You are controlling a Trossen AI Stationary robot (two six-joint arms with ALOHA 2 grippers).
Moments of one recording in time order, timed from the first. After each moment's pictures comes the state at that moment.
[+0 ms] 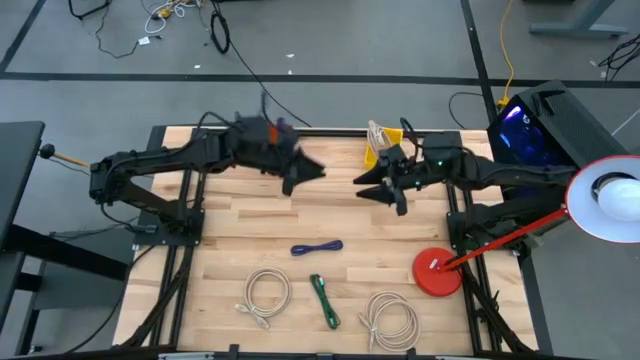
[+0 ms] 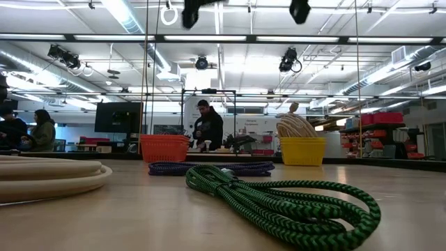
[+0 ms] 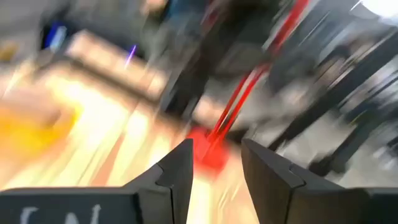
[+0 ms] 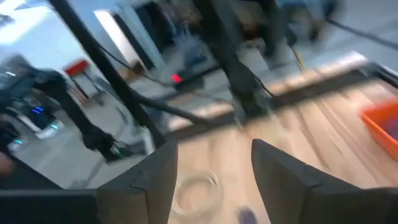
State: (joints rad) left arm 0.21 1.35 1.27 -0.17 0.25 -0.46; right arm -0.15 1.09 0.97 -0.03 -0.33 0.39
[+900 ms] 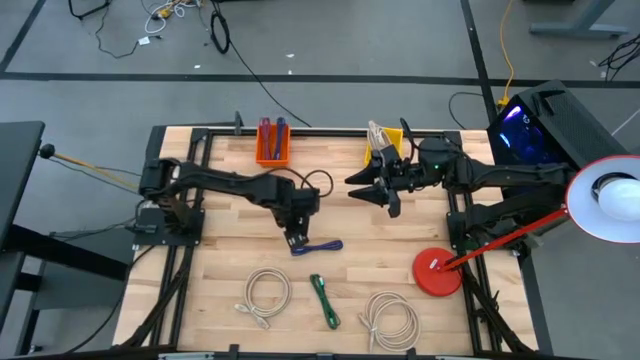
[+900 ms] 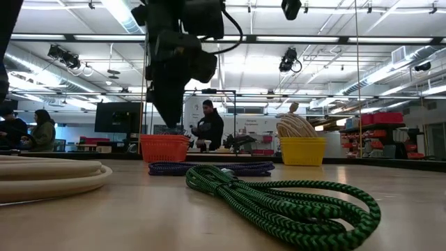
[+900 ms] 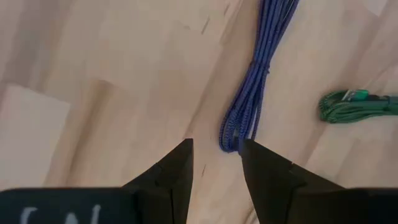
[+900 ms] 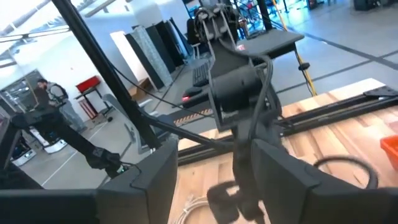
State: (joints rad) left arm 0.01 1.77 1.27 -0.80 0.14 -0.43; right arm -0.10 1.15 0.97 0.13 -0.30 0.41
